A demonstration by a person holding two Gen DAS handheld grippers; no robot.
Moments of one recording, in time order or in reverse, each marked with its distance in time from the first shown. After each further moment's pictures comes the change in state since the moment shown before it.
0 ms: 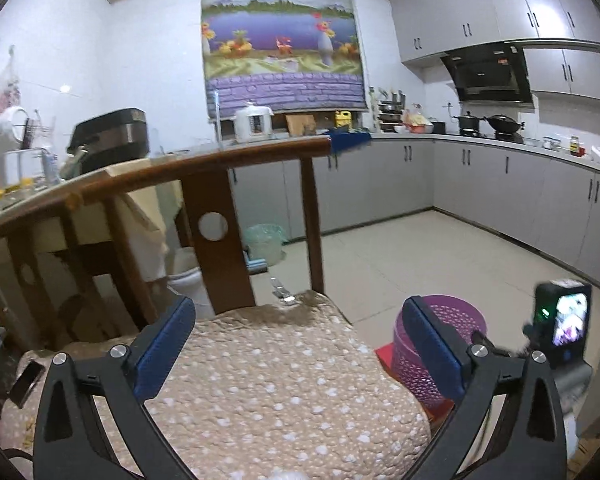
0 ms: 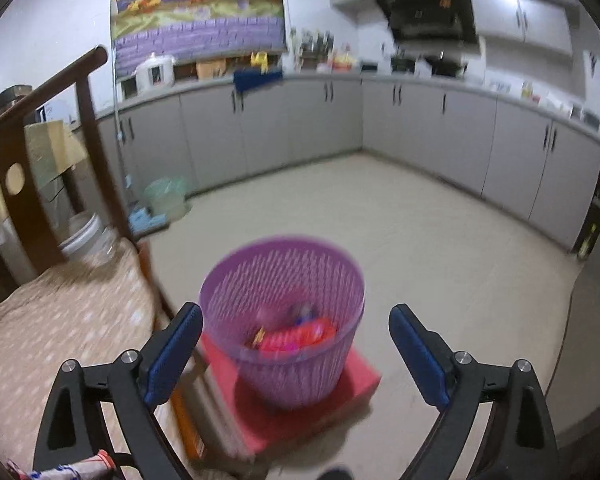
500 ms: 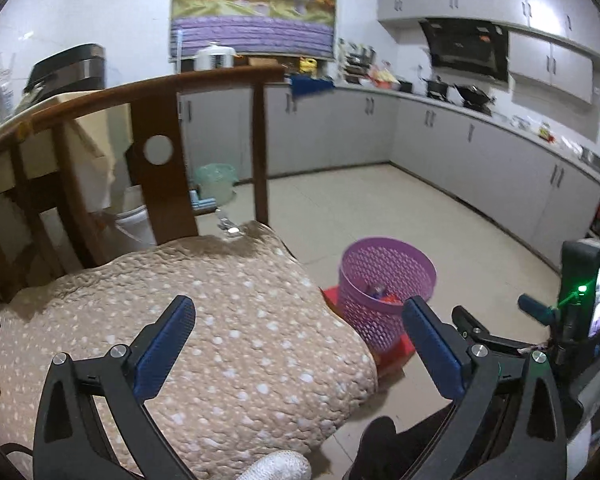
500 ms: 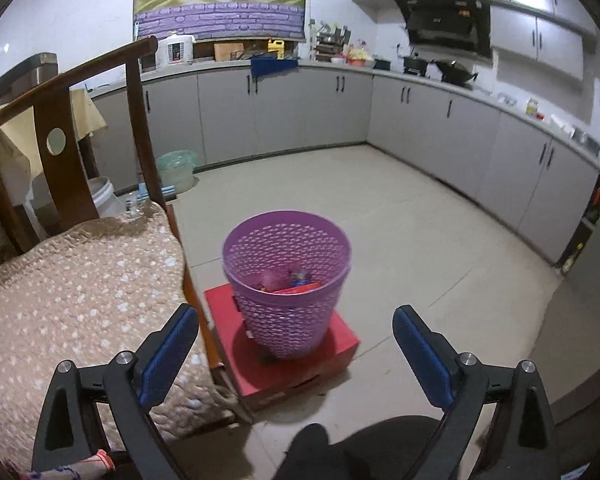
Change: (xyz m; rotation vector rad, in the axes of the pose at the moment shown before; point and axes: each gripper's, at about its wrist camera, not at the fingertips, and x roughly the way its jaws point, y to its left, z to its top) left arm 0.011 -0.022 -0.030 -0.038 0.226 -0.209; right arm -0.089 0.014 -0.018 -0.111 0.023 -0.049
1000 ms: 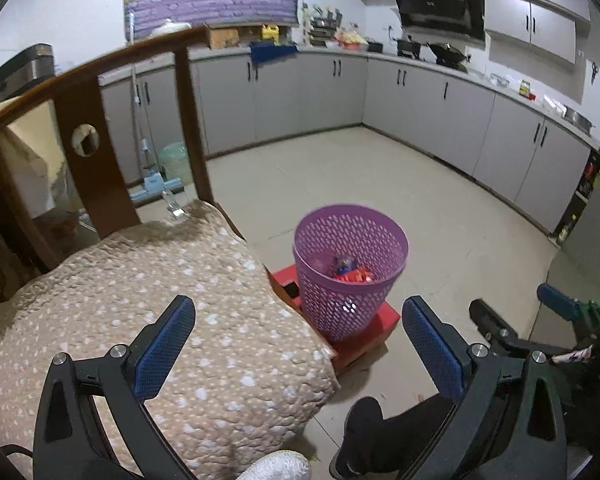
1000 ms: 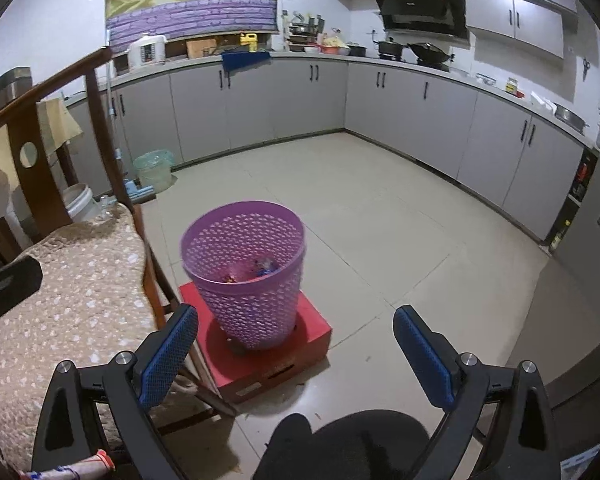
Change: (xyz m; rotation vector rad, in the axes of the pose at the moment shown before) left arm 0.062 -0.065 -0.002 0.082 0.136 -0.073; right arm 0.006 -0.058 -0.007 0.078 0.053 -0.036
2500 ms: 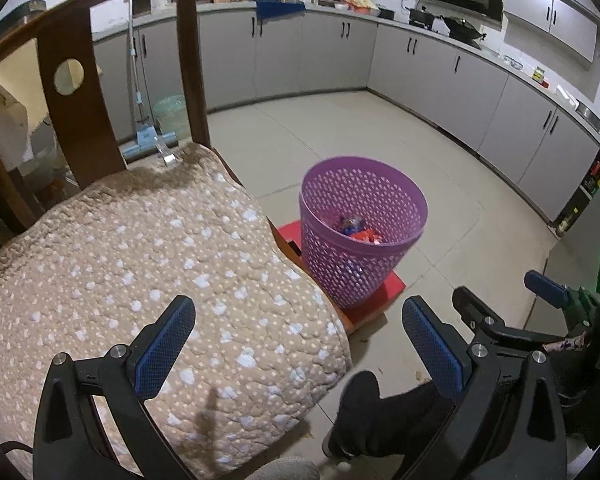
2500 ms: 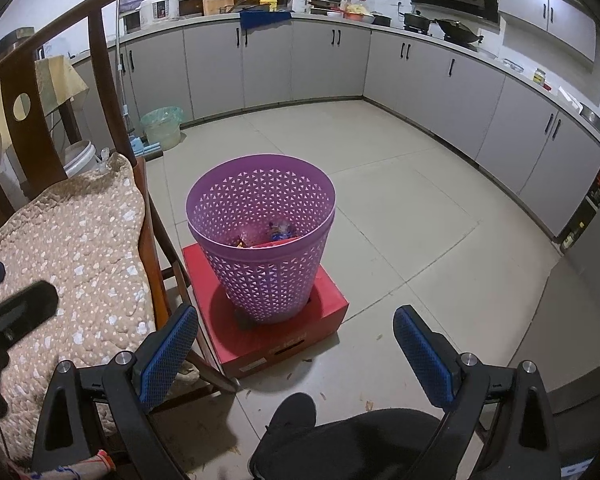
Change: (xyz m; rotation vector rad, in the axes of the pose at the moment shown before) left arm 0.042 0.025 -0.017 -0.058 0.116 -0.014; right arm 0.050 0.034 -0.007 -0.073 0.128 0.030
